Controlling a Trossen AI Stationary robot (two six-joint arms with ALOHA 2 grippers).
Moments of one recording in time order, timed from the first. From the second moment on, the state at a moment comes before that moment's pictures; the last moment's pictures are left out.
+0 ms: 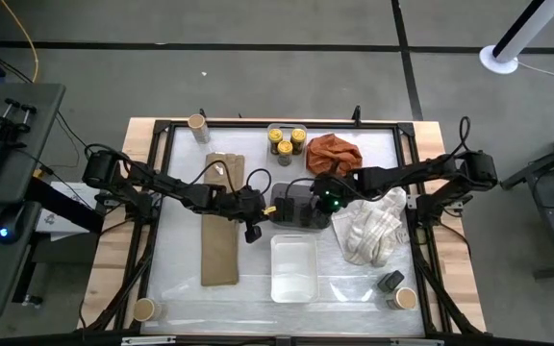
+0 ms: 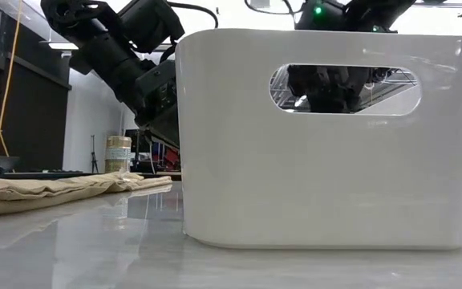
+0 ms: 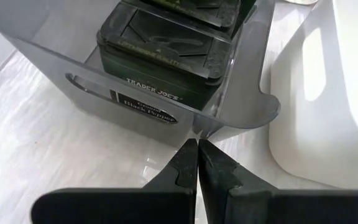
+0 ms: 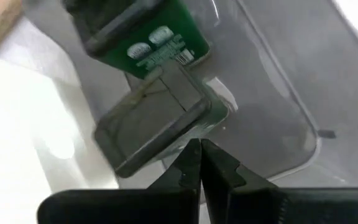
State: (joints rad) left arm -0.07 1.63 0.74 0.12 -0.09 -0.34; right arm -0.05 1.52 0.88 -0.40 -0.08 0.56
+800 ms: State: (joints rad) left arm -0.07 1.63 0.74 0.13 -0.09 -0.34; right arm -0.05 1.57 0.88 -0.36 -0.17 0.63
